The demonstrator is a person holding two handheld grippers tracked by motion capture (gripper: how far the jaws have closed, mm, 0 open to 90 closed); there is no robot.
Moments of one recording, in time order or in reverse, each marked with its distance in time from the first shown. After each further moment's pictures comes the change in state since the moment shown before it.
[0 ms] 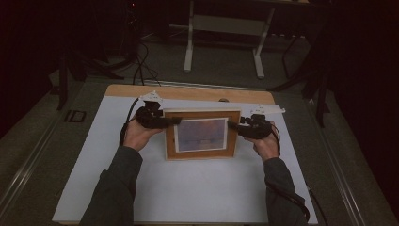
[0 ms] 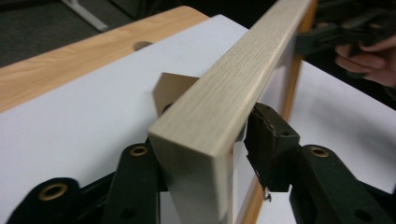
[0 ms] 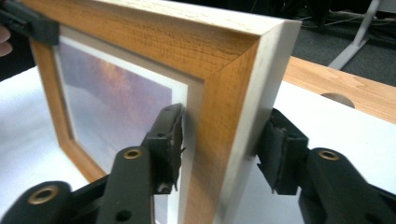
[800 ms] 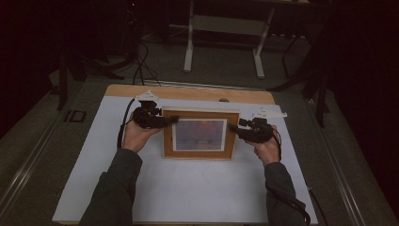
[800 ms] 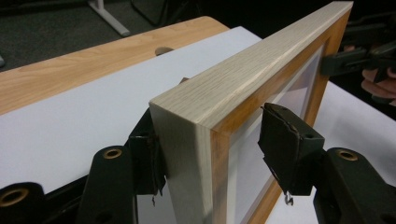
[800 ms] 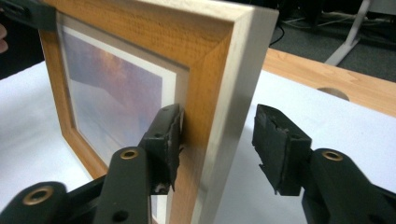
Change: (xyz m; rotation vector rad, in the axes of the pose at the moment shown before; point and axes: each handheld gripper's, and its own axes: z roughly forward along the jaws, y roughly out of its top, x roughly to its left) left arm 0.001 -0.004 -0.010 -0.043 0.045 -0.060; right arm 0.005 -0.009 -0.007 -0.004 -0.024 0.009
